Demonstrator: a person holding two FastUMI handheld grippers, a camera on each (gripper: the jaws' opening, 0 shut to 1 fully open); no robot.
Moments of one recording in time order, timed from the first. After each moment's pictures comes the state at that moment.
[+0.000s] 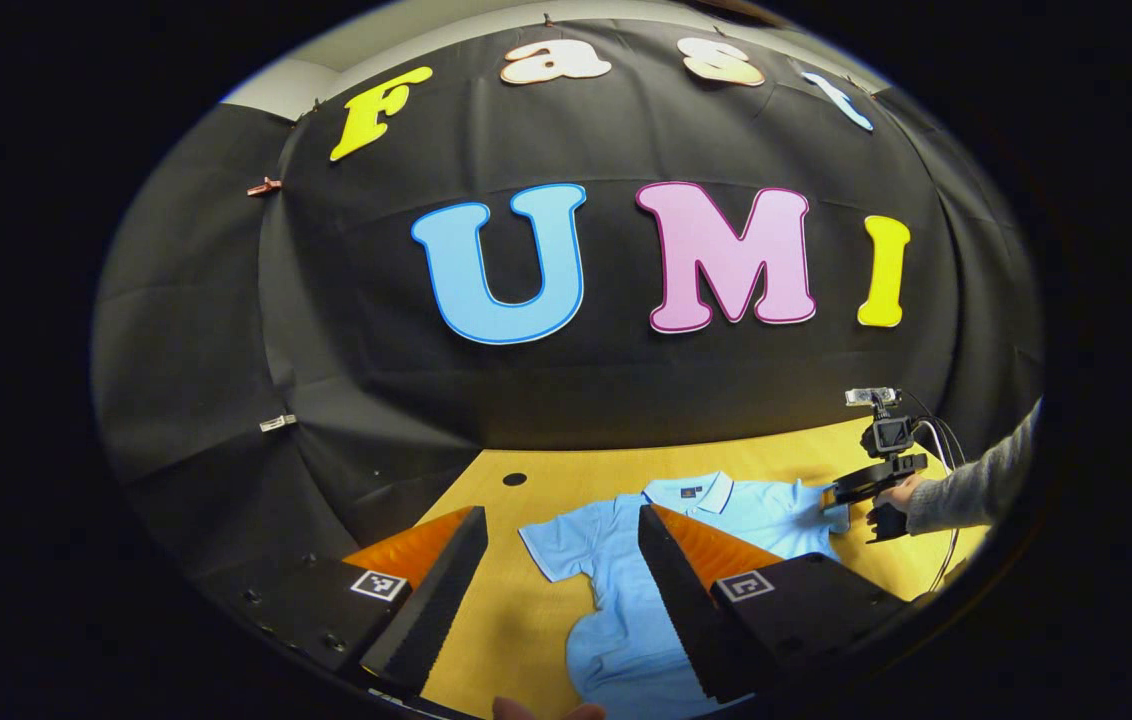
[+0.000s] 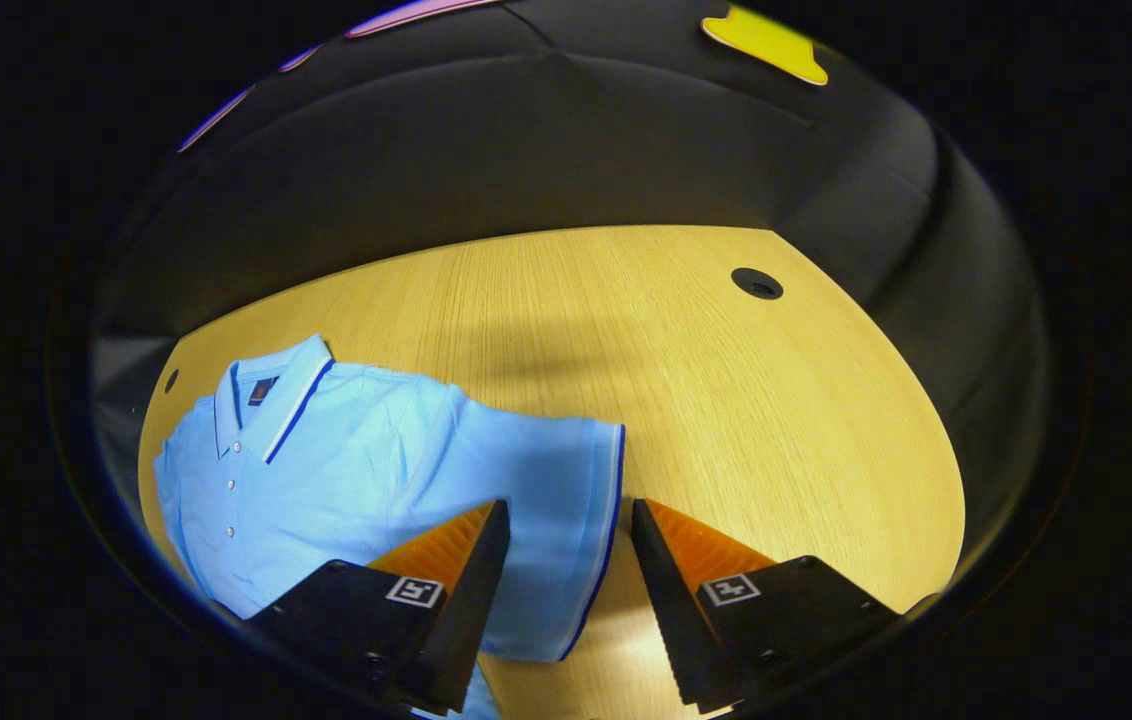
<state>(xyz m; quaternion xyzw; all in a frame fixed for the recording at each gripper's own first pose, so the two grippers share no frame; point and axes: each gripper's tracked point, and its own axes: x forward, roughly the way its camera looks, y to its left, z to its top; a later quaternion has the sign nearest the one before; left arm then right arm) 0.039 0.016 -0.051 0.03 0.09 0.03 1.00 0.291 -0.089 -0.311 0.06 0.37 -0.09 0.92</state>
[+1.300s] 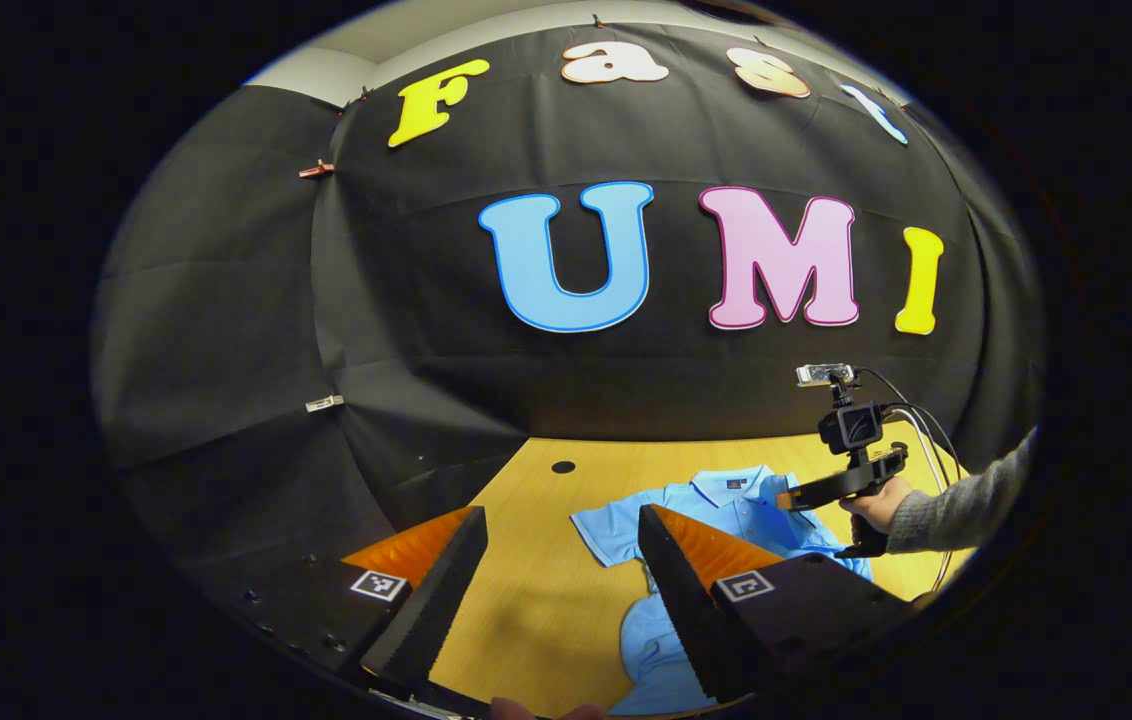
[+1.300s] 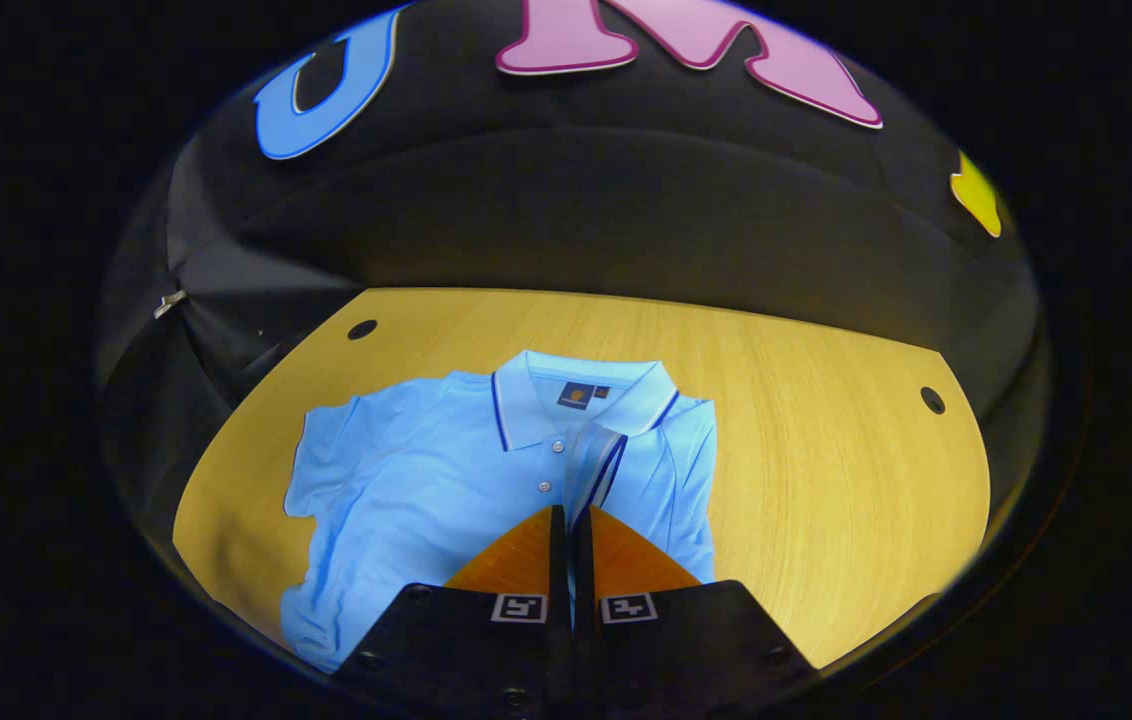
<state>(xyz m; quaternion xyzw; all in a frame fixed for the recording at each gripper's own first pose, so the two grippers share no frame) 0.003 0.090 -0.060 0.00 0.09 0.08 0.99 0.264 0.165 -0.248 -0.02 0.31 0.12 0.94</state>
